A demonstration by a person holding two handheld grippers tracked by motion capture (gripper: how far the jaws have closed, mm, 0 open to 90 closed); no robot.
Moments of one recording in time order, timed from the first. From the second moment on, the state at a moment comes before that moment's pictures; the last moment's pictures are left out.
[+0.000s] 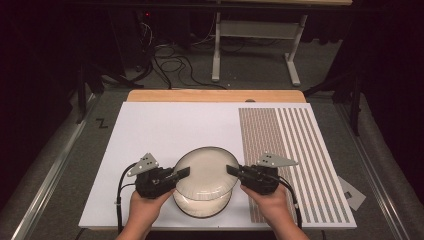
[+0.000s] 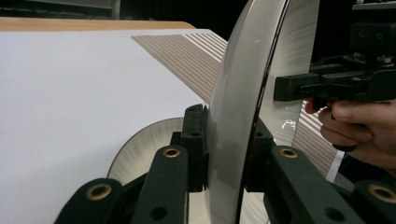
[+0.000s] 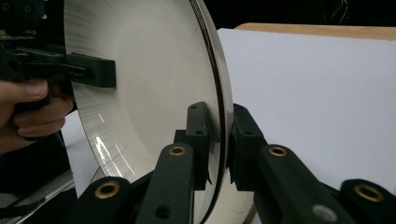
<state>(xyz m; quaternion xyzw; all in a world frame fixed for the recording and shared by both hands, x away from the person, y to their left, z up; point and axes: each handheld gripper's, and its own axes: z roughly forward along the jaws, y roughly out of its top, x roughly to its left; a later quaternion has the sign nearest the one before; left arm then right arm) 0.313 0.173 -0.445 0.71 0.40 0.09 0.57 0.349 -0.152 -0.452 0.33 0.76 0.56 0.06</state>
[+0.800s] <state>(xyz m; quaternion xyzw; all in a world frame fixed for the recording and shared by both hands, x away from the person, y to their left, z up) 0.352 0.110 -0.432 0.73 0.36 0.07 0.58 0.361 -0.216 -0.436 0.35 0.75 0.56 0.10</state>
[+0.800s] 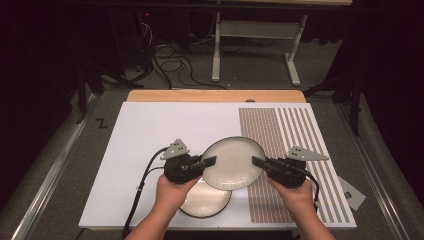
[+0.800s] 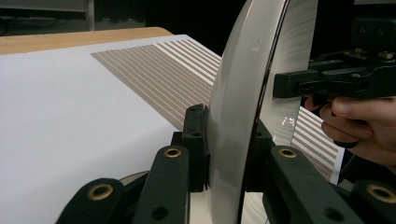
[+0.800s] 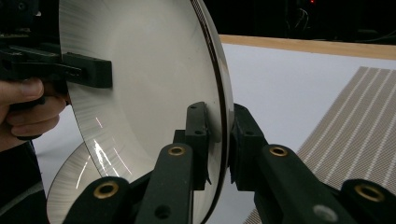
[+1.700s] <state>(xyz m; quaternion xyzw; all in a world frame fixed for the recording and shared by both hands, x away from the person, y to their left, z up) 0.407 0.009 -0.439 0.75 0.34 0.02 0.56 0.374 -0.315 -0.441 0.42 0.72 0.54 0.13</state>
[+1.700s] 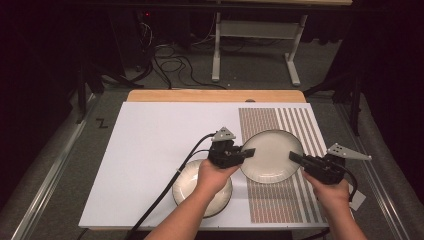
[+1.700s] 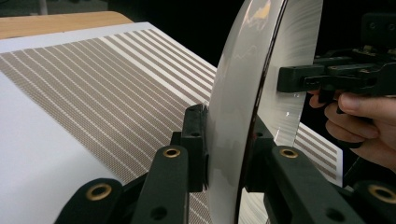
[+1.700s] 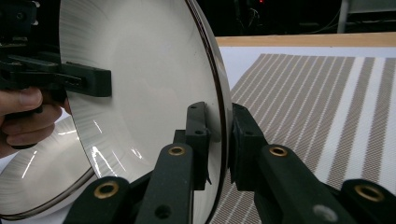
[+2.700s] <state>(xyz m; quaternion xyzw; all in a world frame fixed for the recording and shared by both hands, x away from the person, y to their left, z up) 0.450 -0.062 -0.468 0.78 0.34 -0.01 0.52 0.387 -0.373 -0.464 0.48 0.69 0.52 0.14</state>
